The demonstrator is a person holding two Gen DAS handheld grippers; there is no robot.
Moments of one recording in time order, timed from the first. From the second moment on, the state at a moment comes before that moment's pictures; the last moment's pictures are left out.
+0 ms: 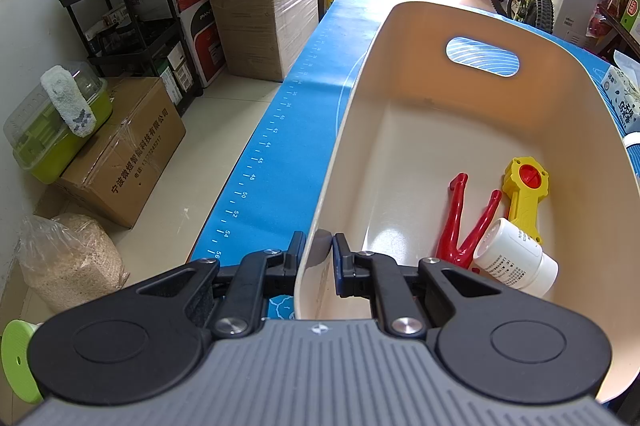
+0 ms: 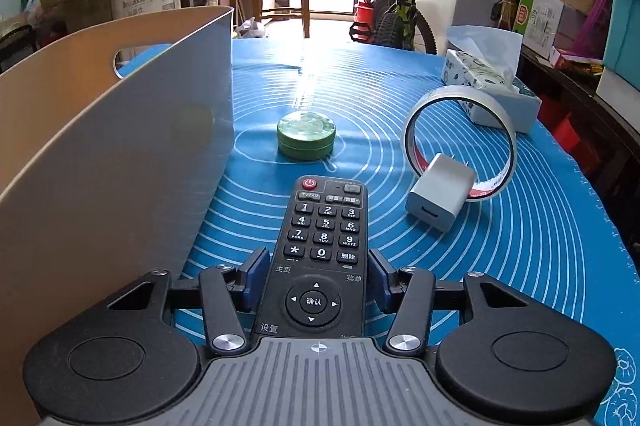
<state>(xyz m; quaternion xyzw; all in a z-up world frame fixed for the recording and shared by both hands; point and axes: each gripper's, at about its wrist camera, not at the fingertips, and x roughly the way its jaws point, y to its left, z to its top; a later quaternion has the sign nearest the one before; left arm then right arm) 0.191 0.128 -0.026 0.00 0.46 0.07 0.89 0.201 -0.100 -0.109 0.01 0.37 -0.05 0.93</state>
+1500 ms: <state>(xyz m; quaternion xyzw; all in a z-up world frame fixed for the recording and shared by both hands) 0.191 0.130 -0.023 0.00 0.46 0.07 0.89 0.190 0.029 -0.020 -0.04 0.37 0.17 0.91</state>
